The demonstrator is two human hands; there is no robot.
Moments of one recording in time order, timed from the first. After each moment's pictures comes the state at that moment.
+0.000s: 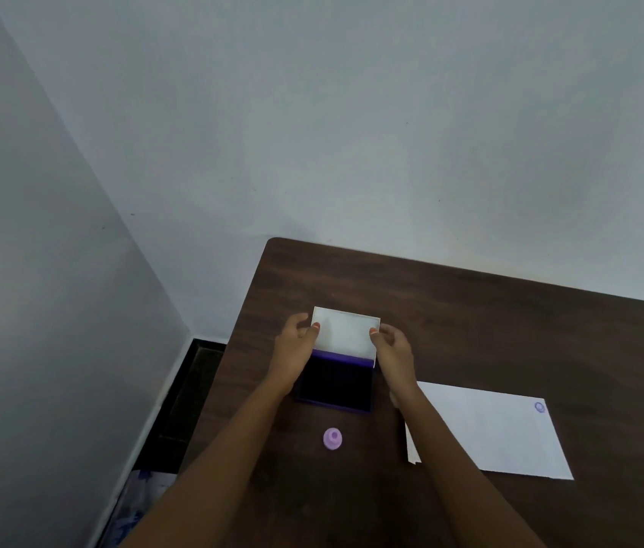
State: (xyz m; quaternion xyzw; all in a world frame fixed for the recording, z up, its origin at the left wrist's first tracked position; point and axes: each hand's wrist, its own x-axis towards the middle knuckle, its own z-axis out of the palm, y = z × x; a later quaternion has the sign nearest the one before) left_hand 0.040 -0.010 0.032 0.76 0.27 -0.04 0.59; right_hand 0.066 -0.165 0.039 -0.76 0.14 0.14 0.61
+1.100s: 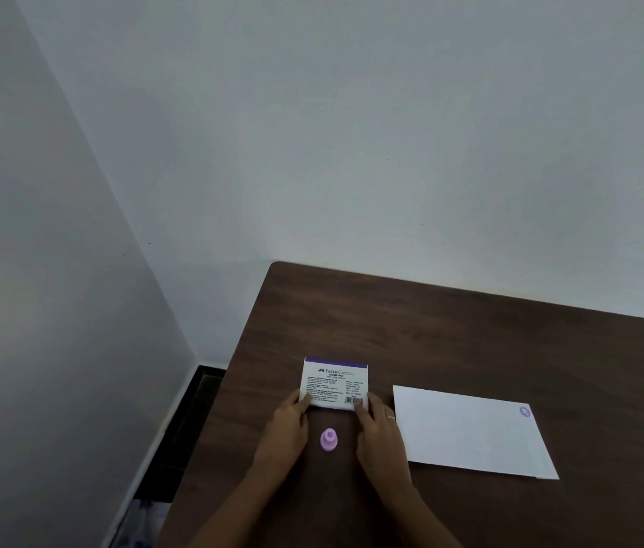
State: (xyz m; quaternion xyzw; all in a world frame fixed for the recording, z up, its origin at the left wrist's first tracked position) left_hand -0.060 -0.038 0.014 0.93 0.14 -0.05 0.34; right_hand -0.034 -0.190 0.004 -0.97 -0.14 0.09 0.18
